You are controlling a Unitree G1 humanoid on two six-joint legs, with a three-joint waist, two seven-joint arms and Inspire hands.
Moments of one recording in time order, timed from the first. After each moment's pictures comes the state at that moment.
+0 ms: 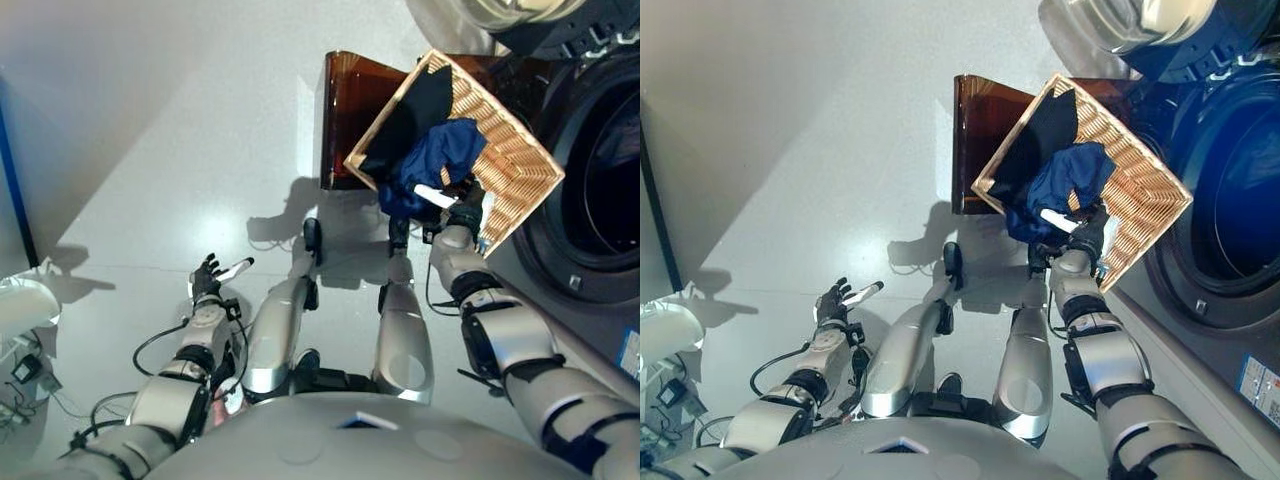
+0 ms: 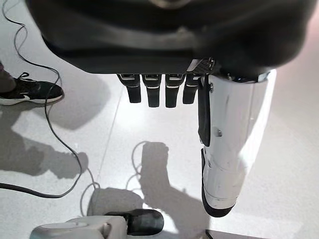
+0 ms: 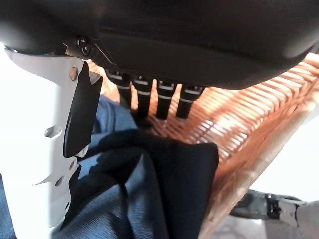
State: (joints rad) left arm -0.20 0.15 -0.13 1.13 -0.40 -0.17 0.33; right arm -0.59 -0.29 0.12 1.17 0.30 -0.11 -0.52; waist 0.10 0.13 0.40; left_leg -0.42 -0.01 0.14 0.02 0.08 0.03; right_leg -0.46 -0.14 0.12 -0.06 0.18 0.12
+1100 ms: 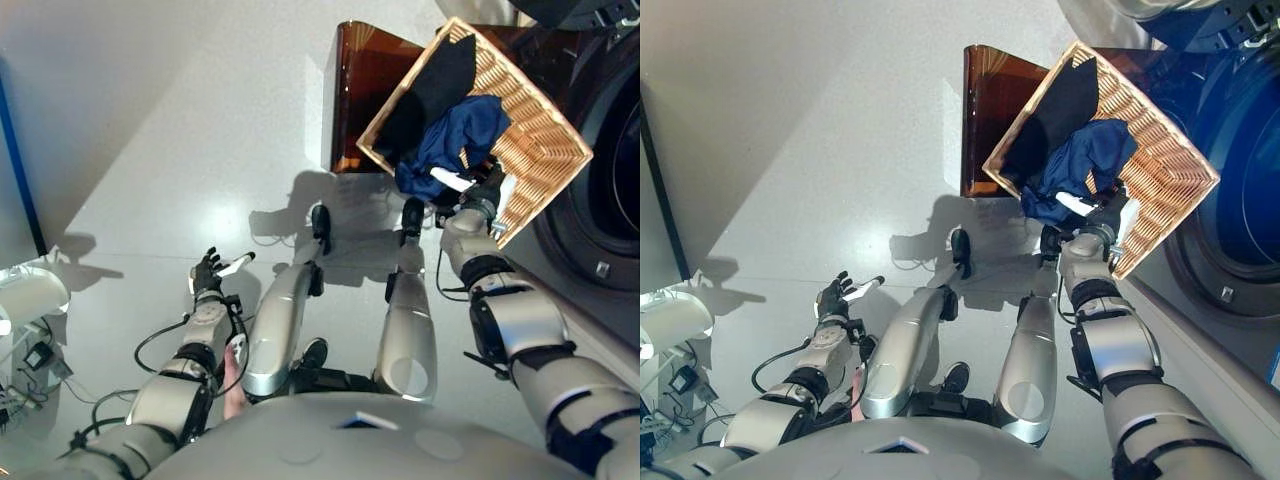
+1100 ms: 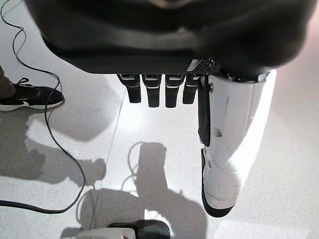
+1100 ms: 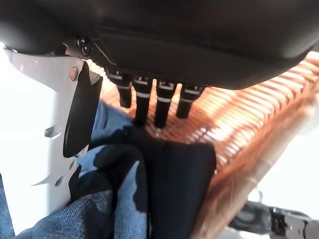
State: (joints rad) left arm -0.20 0.16 -0.14 1.11 -0.40 -0.18 0.32; right arm -0.68 -0.34 0.12 1.21 0.30 -0.08 -0.56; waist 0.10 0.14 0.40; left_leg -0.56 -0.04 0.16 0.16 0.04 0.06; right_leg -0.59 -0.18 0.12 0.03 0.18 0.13
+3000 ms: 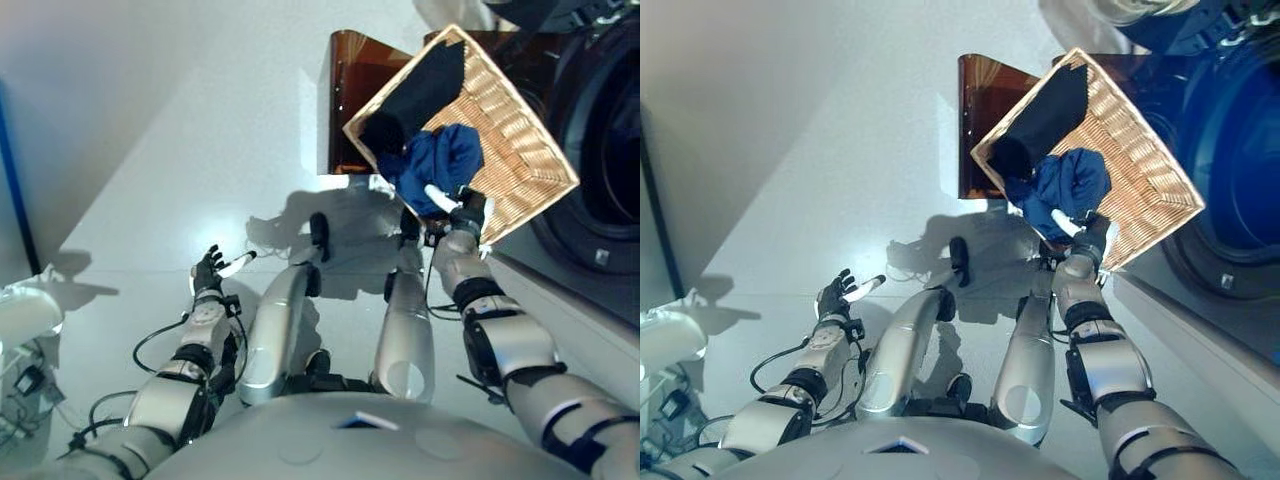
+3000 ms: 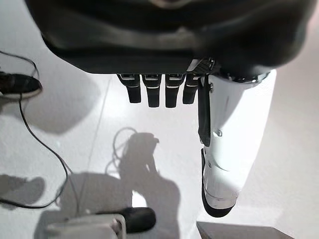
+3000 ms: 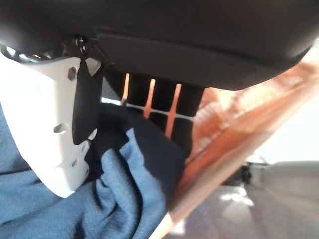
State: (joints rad) left arm -0.19 0.17 -0.12 1.09 -0.41 -0.19 0.28; right arm -0.48 -0.26 -0.01 1.11 0.42 -0.14 -0.43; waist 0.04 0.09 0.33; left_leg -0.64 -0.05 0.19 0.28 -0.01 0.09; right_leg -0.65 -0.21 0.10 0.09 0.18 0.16
